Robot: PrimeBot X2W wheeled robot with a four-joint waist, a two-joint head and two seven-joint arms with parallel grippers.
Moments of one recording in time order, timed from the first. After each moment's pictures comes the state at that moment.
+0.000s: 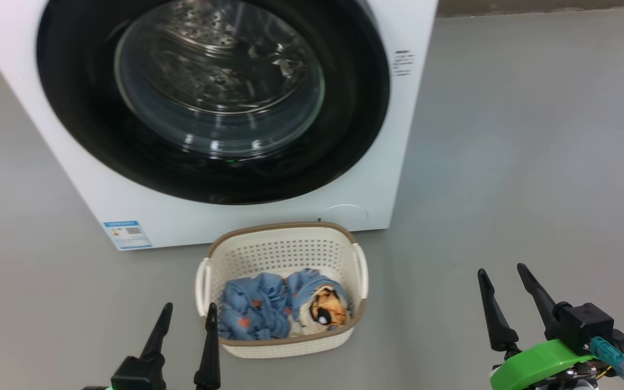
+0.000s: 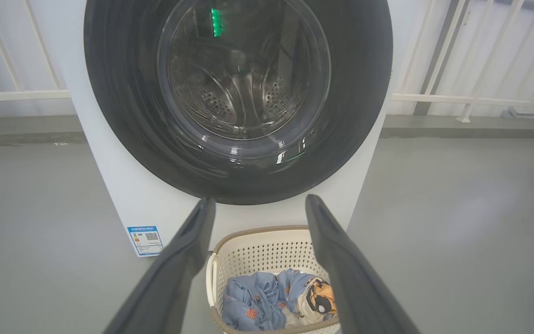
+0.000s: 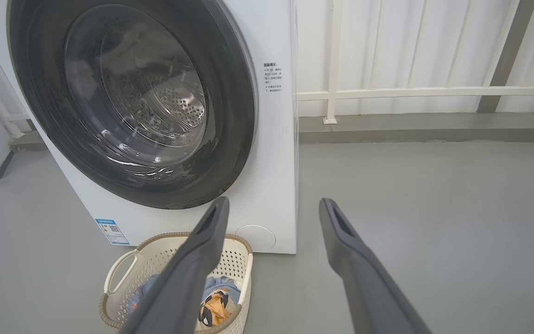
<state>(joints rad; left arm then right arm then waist) 0.02 0.05 -0.25 0.12 -0.21 0.11 -0.26 -0.06 -0.04 -0.05 0.21 0.12 0.13 -0.23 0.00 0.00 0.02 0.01</state>
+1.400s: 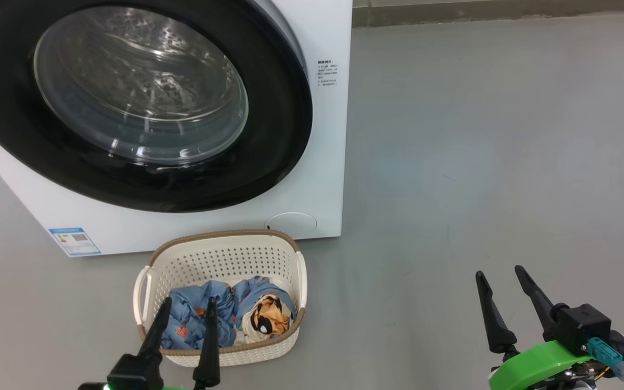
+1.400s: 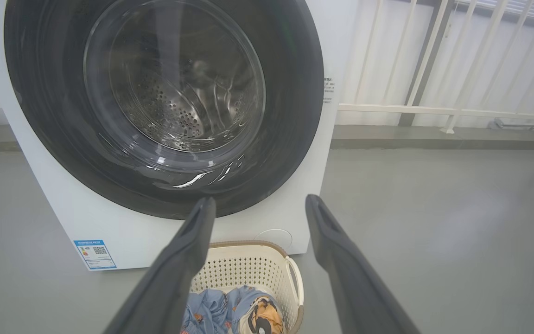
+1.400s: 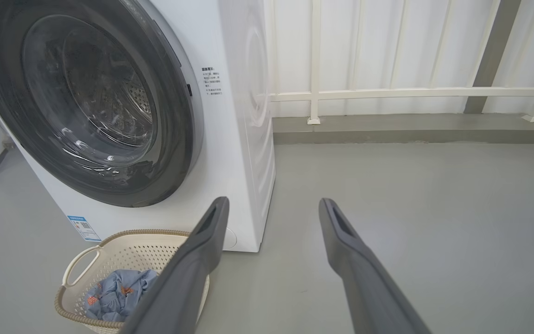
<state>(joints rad) 0.02 0.05 -0.24 0.09 -0.21 0.12 -0.26 -0.06 -0.05 -0.05 0.22 0.12 0.13 -0.23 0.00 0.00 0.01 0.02</state>
